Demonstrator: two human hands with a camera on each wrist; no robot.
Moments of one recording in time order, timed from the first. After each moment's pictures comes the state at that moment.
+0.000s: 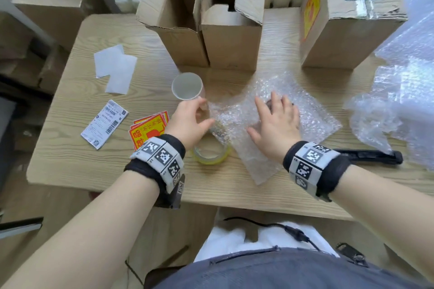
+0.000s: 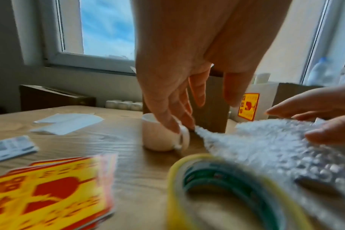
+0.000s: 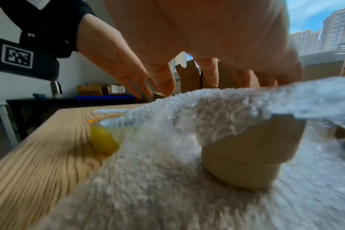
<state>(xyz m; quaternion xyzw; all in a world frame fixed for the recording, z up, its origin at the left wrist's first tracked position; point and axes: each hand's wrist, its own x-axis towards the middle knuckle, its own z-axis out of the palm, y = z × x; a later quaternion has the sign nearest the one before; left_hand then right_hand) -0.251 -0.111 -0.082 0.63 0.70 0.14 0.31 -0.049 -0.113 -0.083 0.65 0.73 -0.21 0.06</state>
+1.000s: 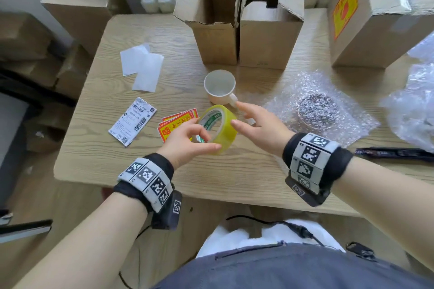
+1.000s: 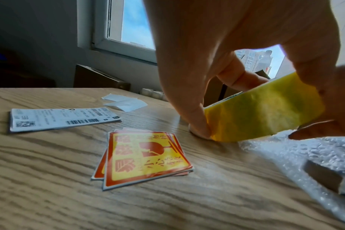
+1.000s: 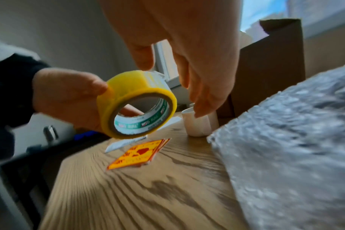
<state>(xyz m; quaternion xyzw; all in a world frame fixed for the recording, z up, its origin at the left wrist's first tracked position) -0.343 -0.162 -0.095 0.52 0.66 0.21 0.50 -0.139 -0.122 -0.072 0.52 0.71 -0.45 -0.15</state>
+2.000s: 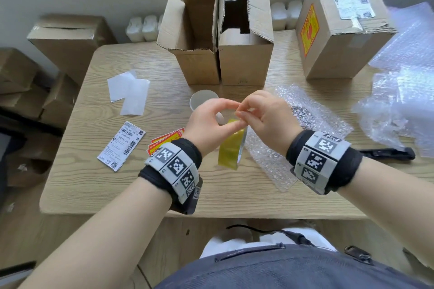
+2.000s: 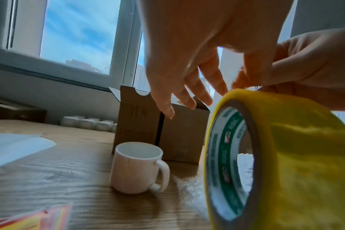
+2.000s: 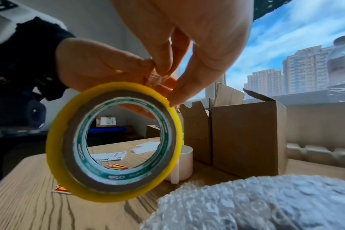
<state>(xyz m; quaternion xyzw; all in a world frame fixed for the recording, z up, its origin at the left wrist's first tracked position) -0.265 -0.116 -0.035 0.68 0.58 0.29 0.35 -0.106 -0.107 -0.044 0.51 0.75 -0.25 -0.34</state>
